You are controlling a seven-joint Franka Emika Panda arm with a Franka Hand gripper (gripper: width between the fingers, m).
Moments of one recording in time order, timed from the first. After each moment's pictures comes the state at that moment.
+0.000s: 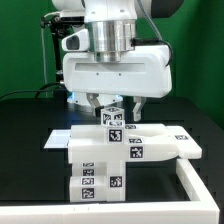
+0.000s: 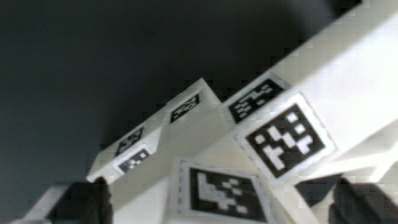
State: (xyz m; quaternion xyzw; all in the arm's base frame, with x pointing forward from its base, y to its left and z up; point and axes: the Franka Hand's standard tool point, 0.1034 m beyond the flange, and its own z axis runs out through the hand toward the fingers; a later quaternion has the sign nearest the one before) arm 0.517 0.024 0.112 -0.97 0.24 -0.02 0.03
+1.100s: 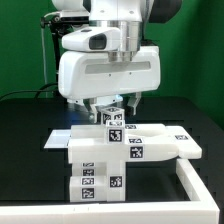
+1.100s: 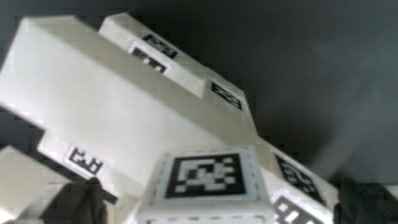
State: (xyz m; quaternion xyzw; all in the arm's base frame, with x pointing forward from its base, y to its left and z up) arm 0.518 0.018 0.112 -0.94 -0.33 -0.02 -0.03
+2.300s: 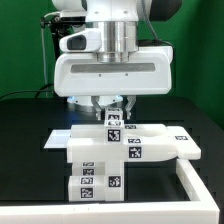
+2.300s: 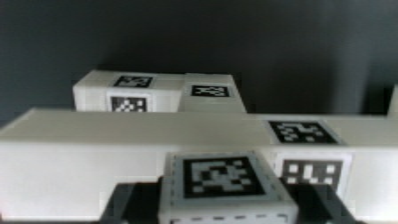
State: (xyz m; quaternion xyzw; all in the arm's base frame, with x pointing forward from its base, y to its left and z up) arm 0.518 0.021 0.111 -1.00 0.04 -0.03 0.00
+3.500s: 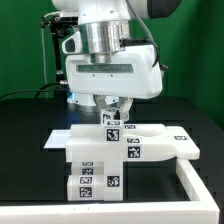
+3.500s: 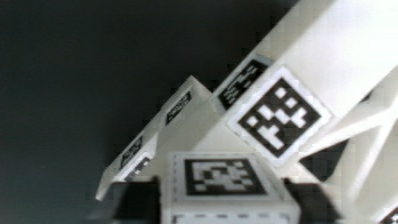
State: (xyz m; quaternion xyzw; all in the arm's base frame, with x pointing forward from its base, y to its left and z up) arm 0.518 0.020 0.110 -0.92 0.40 -0.02 0.05
